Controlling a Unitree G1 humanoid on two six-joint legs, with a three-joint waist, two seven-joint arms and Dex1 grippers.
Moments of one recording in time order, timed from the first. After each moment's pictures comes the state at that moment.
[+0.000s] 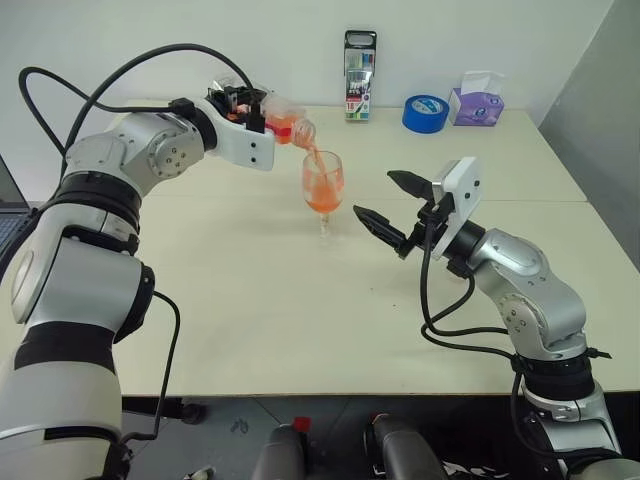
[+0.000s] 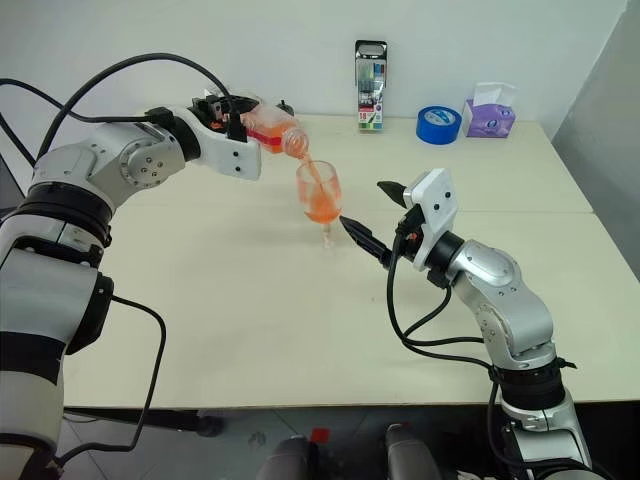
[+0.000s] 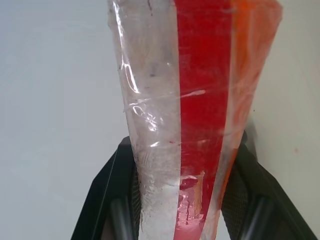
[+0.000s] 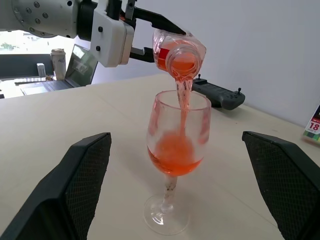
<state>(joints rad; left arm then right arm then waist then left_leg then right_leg) -1.43 0.74 -0.52 1.20 0.83 -0.73 -0.12 -0.53 -0.37 0.06 -0.36 0.42 0.53 0.53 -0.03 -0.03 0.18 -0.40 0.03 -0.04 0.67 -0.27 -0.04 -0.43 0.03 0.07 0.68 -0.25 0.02</state>
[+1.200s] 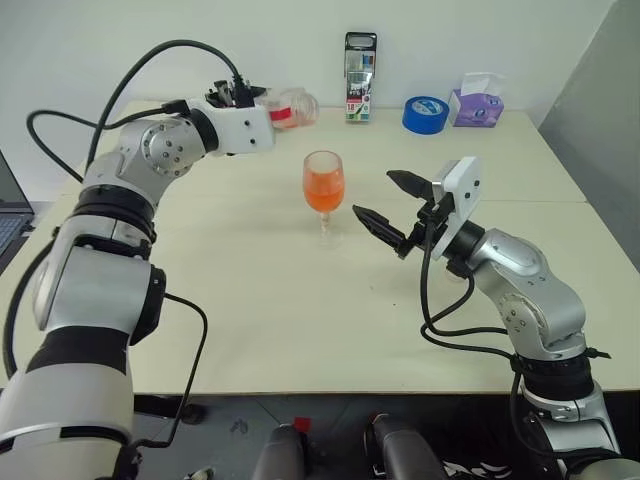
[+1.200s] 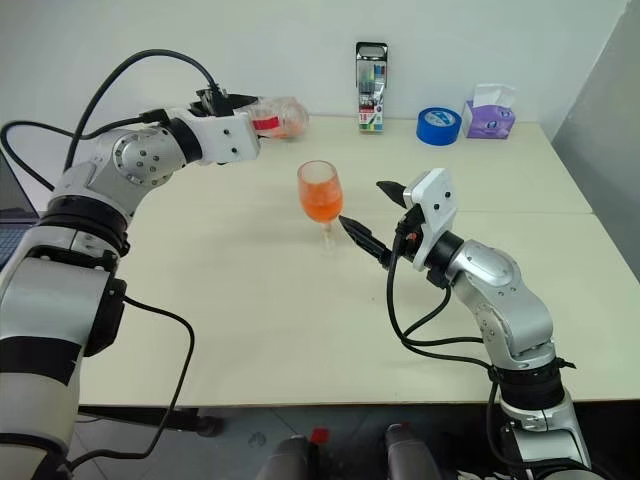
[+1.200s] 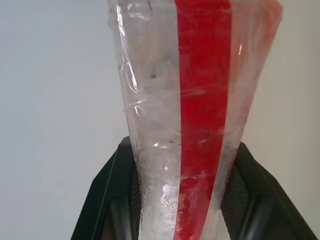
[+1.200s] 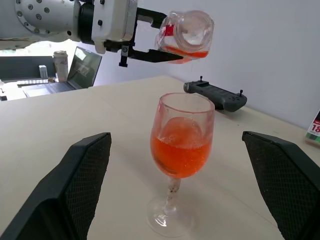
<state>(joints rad) -1.36 0.66 -0.29 1.22 0.45 -0.69 -0.41 -0.53 -0.37 0.06 -0.36 0.42 0.53 0.53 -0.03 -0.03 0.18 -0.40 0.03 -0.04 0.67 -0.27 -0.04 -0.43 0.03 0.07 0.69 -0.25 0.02</state>
